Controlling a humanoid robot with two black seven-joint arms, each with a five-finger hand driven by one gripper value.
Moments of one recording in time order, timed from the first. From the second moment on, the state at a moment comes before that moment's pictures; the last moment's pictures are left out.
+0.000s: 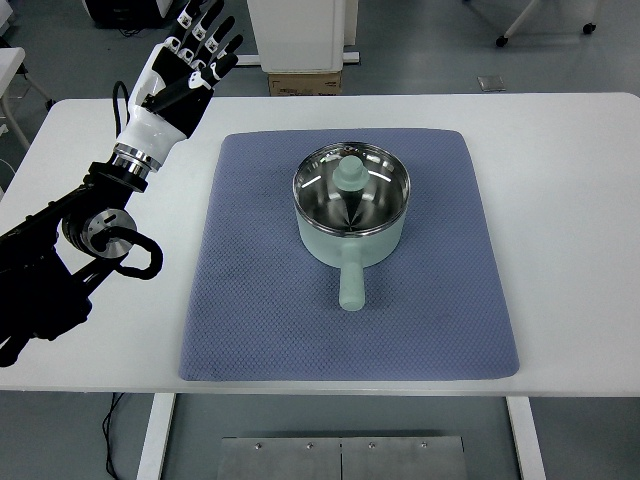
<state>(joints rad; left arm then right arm) -0.84 0.33 -0.64 -0.94 0.13 -0.32 -0.57 0.00 0.00 0.47 0.13 -0.44 -0.03 0.03</state>
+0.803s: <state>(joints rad) -1.00 0.40 -0.63 -1.17 0.46 -0.33 -0.56 0.00 0.00 0.47 0.13 -0.44 -0.03 0.03</state>
